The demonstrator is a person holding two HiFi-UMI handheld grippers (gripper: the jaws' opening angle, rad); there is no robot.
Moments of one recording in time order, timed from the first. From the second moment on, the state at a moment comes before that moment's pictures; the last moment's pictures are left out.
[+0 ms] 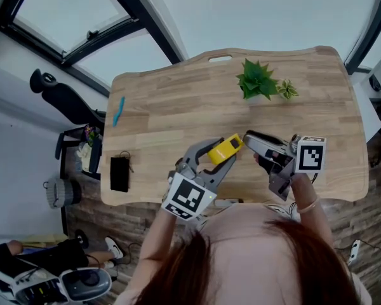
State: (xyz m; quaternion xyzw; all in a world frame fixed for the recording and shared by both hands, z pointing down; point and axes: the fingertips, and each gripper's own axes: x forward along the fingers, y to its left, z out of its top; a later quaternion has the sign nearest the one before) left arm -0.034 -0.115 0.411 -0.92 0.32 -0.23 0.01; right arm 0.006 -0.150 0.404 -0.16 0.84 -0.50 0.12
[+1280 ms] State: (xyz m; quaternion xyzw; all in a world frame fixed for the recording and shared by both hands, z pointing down) left arm -0.028 -0.100 0.406 -0.92 0.26 -0.28 0.04; right arm 0.005 -0.133 0.403 -0.07 0.75 -0.61 0.23
